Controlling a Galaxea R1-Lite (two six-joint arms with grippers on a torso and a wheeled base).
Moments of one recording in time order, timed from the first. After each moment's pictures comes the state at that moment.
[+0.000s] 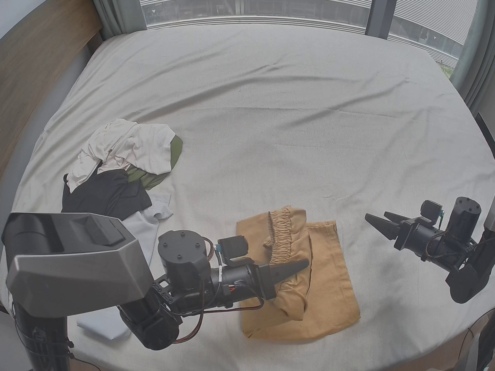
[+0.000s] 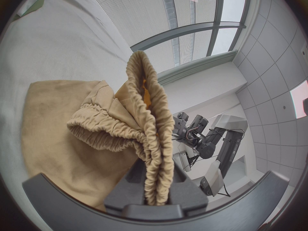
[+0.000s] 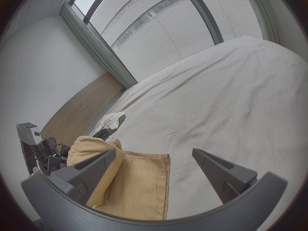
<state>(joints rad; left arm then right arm) -0.73 2.27 -0.66 -1.55 -0.50 -0.74 0.10 1.95 -0.27 -1.54 0.48 0.33</state>
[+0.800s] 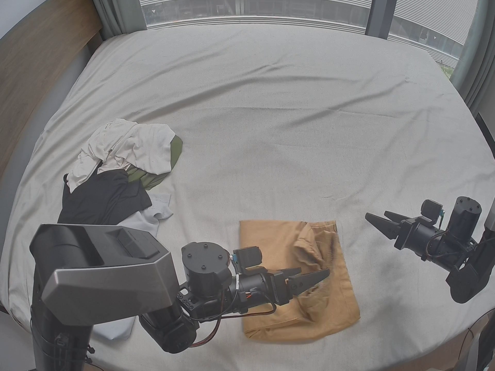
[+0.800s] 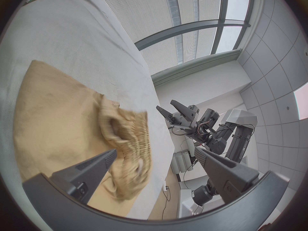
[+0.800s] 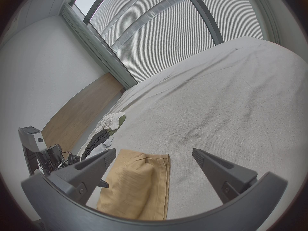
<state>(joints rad) -0.76 2.36 -0.71 -1.55 -0.47 -0.74 0.09 1.95 -0.27 -1.54 0.48 0.33</state>
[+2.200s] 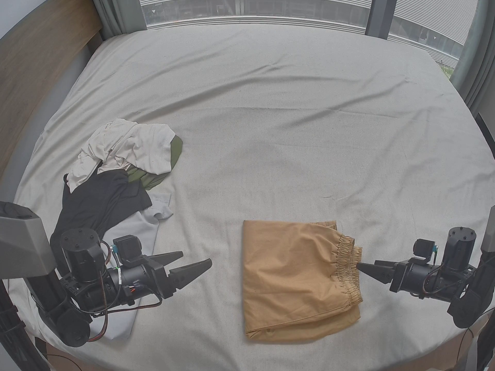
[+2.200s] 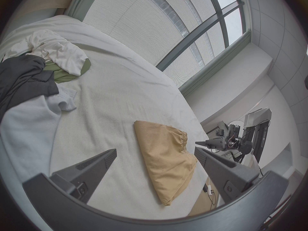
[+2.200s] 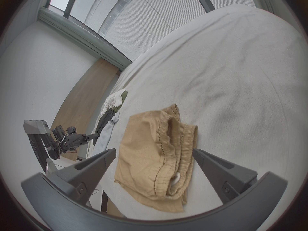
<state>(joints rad) -0.34 1.98 -0.18 -1.55 -0.47 -0.38 0.18 1.97 -0.03 -1.54 0.49 0.41</state>
